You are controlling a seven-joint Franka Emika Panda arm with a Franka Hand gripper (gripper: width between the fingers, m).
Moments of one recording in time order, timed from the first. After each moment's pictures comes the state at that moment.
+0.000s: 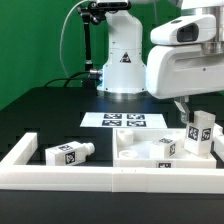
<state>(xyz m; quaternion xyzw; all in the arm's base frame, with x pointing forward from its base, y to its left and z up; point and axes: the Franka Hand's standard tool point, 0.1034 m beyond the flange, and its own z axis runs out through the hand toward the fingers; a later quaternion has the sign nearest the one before) 0.617 0.090 0.092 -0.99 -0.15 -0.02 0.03</state>
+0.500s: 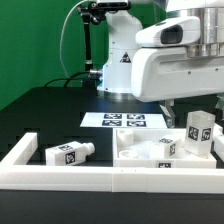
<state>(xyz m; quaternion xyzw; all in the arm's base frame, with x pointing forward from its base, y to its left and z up) 0.619 0.069 0.085 -0.99 -0.15 -0.03 0.03</state>
